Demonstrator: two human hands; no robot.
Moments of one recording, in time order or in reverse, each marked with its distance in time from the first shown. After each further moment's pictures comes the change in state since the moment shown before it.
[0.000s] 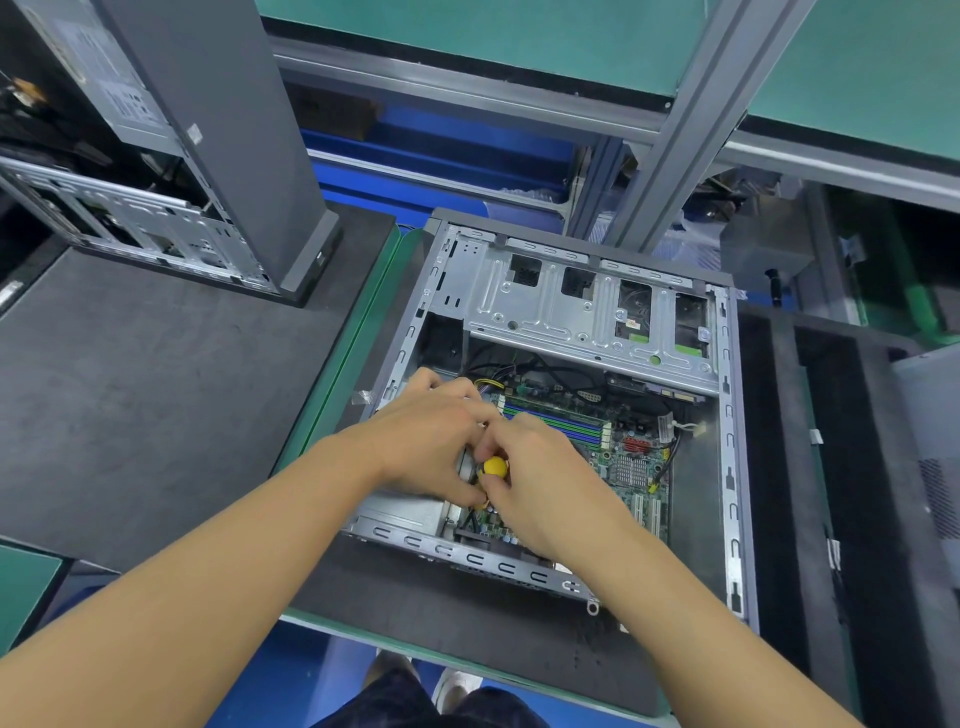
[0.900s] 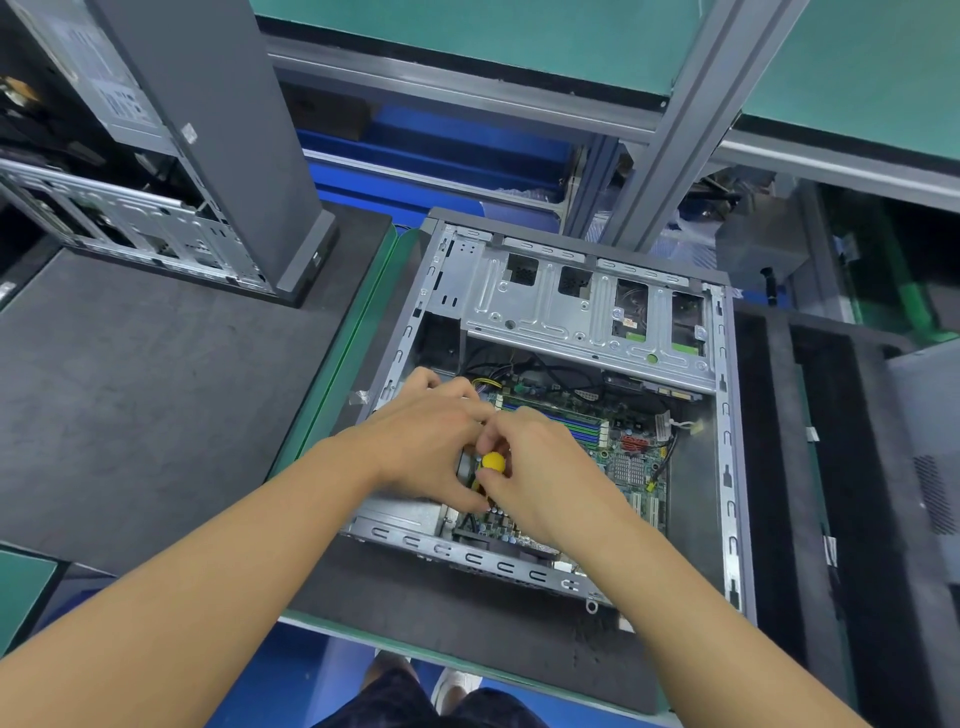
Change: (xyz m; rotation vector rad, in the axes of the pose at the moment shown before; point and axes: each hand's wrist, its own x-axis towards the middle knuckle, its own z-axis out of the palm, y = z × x) left_hand 0.000 0.003 0.000 0.025 0.044 -0.001; right_hand 0.006 0.000 -0.003 0.034 0.017 0.041
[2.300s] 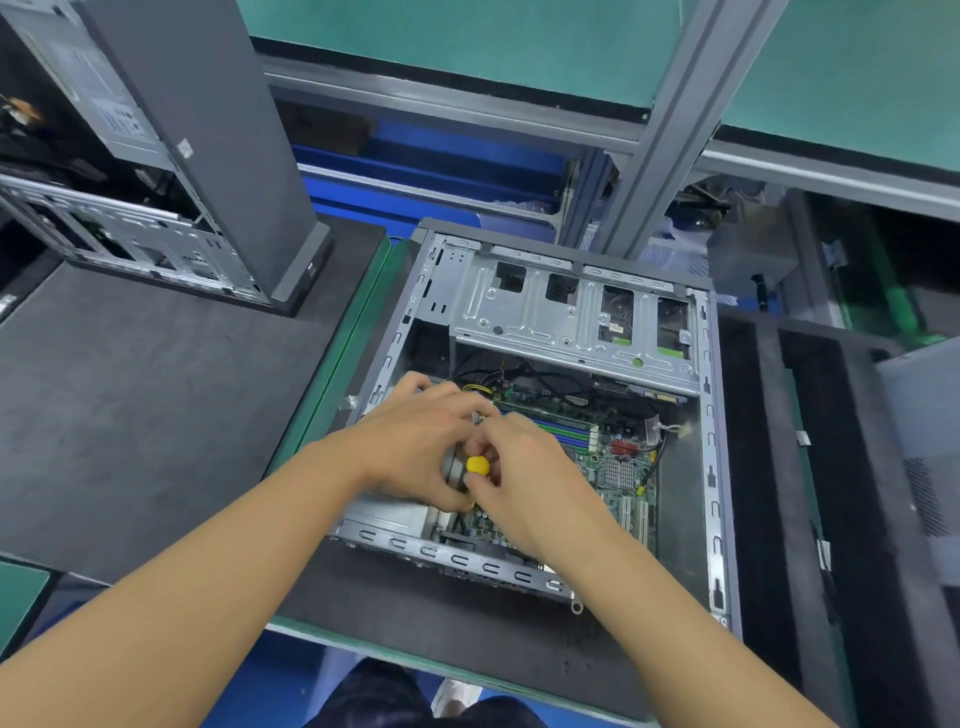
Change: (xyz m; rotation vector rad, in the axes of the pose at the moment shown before) left_hand 0.000 0.001 -0.003 -0.051 -0.035 -0.012; right_hand -0.005 0.011 0.009 0.012 0.104 -0.112
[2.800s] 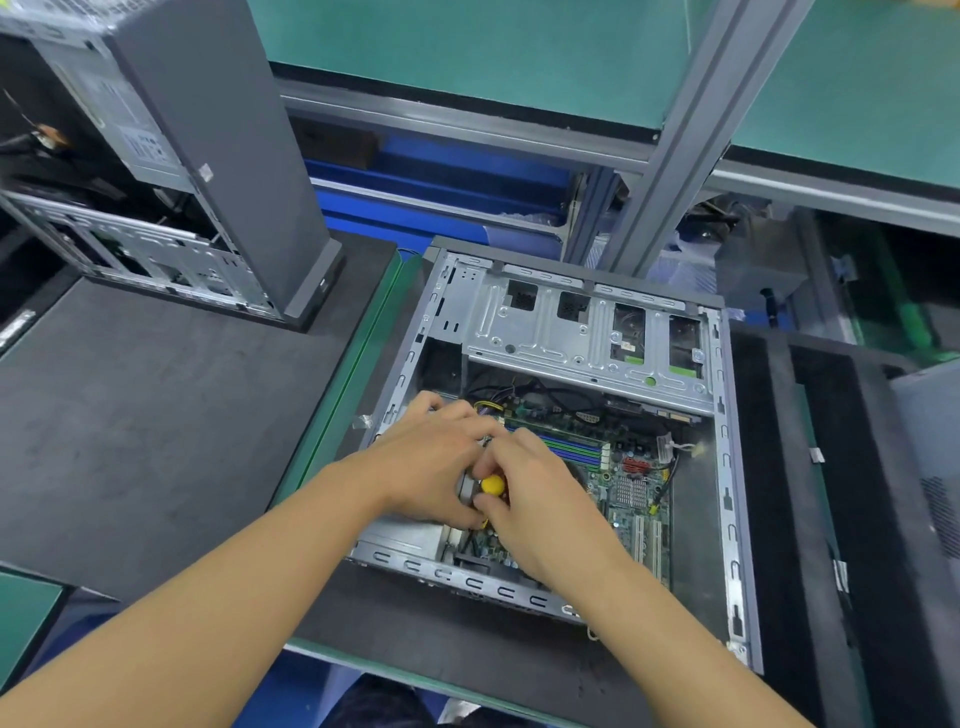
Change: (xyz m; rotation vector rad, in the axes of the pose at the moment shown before) left_hand 0.002 -0.001 0.005 0.091 0.023 -0.010; right_hand 0.001 0.003 0.008 0.001 0.022 -0.027
